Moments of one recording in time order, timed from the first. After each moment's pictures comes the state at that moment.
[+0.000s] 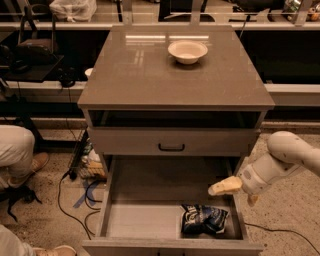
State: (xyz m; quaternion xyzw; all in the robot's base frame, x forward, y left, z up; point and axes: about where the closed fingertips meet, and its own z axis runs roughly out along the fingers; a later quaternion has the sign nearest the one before) arm 0.464 -0.236 0.525 0.05 -0.95 -0.29 0.08
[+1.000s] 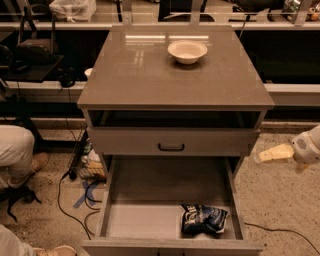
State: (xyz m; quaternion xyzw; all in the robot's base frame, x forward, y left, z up) arm 0.525 -0.377 0.631 0.03 -0.97 -0.24 -0.04
